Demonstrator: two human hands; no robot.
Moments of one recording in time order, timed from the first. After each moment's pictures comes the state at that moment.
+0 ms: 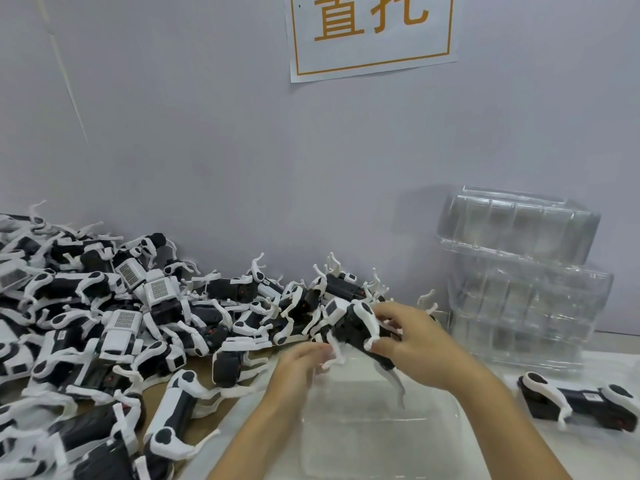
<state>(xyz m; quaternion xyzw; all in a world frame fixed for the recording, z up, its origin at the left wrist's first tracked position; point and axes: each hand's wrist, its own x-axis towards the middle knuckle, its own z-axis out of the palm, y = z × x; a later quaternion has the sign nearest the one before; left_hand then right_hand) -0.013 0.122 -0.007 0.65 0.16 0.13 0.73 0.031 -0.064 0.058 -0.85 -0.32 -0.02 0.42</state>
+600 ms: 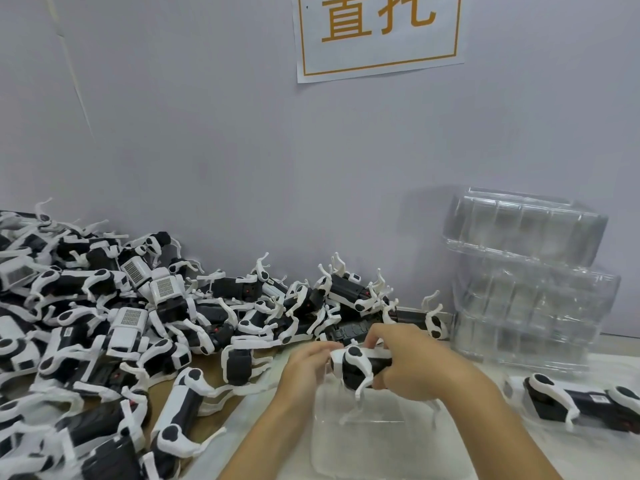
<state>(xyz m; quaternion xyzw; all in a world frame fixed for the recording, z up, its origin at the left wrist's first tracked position) -0.013 0.117 -0.007 0.65 0.14 0.12 0.74 0.017 -0.048 0.061 -0.94 -0.26 0.06 0.21</state>
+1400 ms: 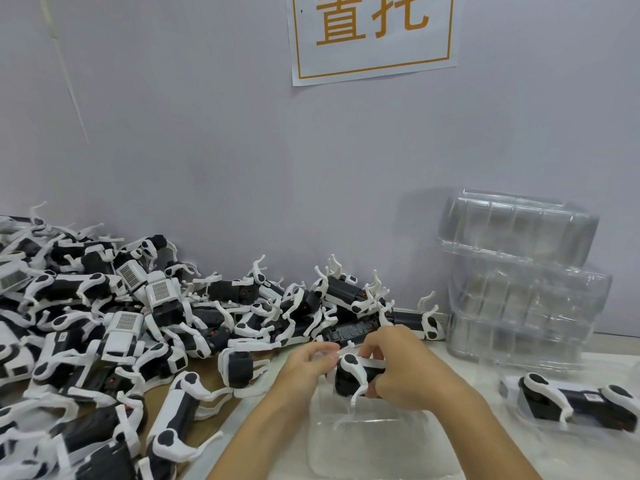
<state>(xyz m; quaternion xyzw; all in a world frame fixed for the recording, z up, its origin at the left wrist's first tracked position) -0.009 0.126 -0.013 0.69 0.11 0.08 0.71 0.019 -0.046 0.046 -0.93 -0.27 0.02 0.25</state>
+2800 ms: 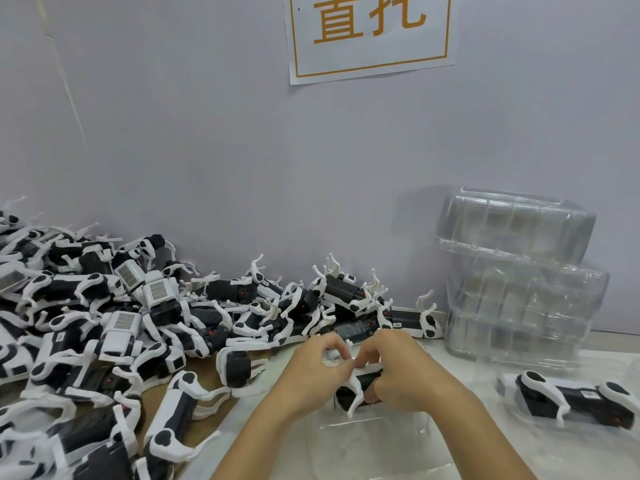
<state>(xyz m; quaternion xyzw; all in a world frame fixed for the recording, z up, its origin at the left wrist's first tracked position) -0.019 0.113 0.017 0.90 0.03 0.11 0.43 0.026 -0.046 0.035 -0.93 -0.27 0.02 0.23</state>
